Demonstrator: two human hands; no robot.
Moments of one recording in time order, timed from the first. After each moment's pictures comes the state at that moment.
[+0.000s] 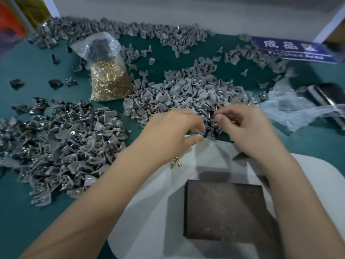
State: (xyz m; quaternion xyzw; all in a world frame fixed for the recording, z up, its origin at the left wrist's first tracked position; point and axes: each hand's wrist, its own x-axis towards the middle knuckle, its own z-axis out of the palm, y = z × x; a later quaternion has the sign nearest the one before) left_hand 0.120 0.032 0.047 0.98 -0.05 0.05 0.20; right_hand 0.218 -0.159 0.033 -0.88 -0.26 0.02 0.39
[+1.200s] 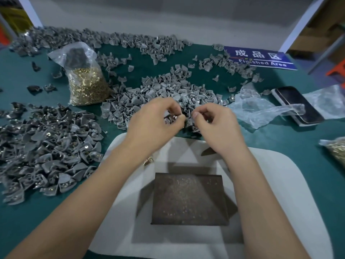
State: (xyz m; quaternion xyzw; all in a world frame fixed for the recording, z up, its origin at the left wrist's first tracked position) left_hand 0.137 -0.003 0.045 0.92 0.06 0.19 0.33; right_hand 0.211 -0.170 0.042 -0.88 -0.20 -0.01 0.43
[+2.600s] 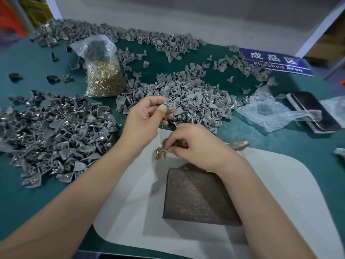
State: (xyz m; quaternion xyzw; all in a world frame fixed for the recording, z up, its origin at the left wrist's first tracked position) left_hand 0.113 0.028 0.019 0.68 0.14 0.19 0.69; right_hand 0.171 -0.133 0.042 -0.83 -0.47 0.17 0.26
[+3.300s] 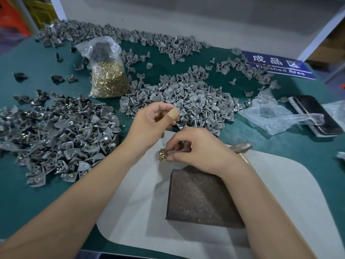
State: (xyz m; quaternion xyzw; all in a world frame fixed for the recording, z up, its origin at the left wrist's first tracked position) left_hand 0.115 0.030 0.013 0.71 0.13 0.17 0.67; right_hand 0.169 -0.135 0.039 -0.82 -0.43 0.20 0.32
